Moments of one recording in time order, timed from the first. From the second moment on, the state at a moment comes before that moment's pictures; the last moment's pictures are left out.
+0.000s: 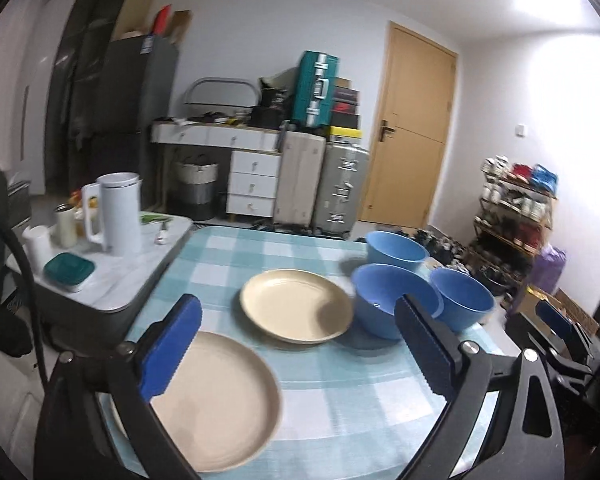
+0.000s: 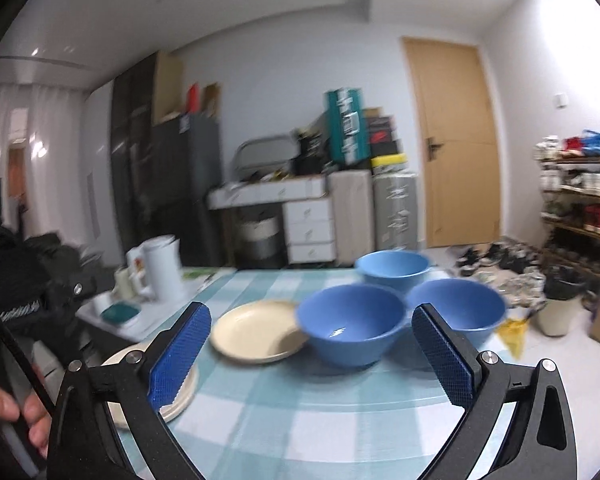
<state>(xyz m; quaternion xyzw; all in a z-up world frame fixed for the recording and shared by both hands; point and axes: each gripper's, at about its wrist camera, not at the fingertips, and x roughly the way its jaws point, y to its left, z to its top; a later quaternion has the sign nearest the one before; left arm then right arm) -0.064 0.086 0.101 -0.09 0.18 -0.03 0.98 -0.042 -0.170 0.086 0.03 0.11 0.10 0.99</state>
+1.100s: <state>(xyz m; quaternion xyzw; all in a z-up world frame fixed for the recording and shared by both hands) -0.077 0.062 0.067 -0.08 0.24 -0.02 0.97 -0.064 -0.188 0.055 0.00 0.06 0.05 1.00</state>
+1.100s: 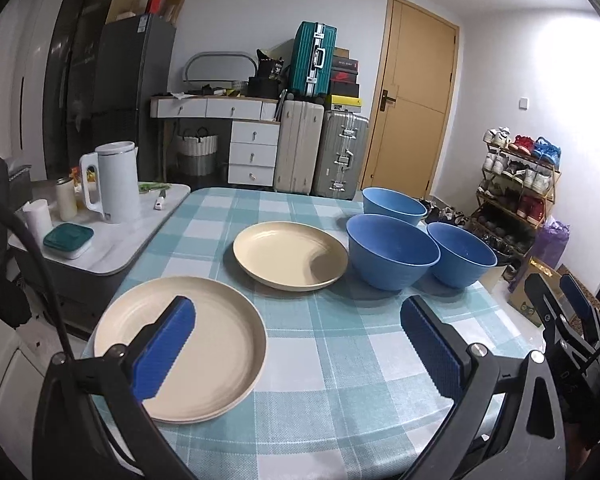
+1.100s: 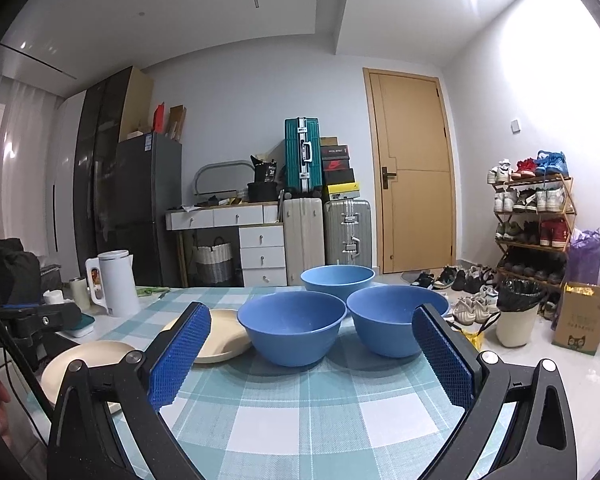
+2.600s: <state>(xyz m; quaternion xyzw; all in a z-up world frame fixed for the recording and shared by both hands) 0.162 0.158 0.036 -0.18 0.48 -0.03 0.86 0.084 -0.106 0.041 0.10 0.24 0.19 0.95</state>
